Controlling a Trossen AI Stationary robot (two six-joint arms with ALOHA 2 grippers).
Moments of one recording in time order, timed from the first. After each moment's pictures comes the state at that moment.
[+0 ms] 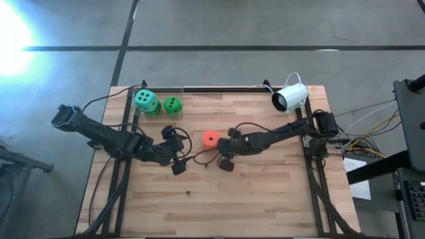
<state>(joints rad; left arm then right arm) -0.35 1.22 0.88 -0.44 -0.58 -0.40 0.08 1.87 1.10 -0.21 0.25 0.28</state>
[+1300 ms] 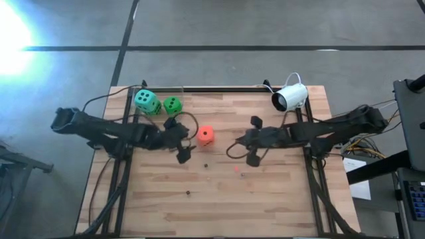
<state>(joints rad) -0.15 1.24 0.88 -0.44 -0.44 -0.39 0.16 1.25 0.92 -0.28 0.32 0.12</state>
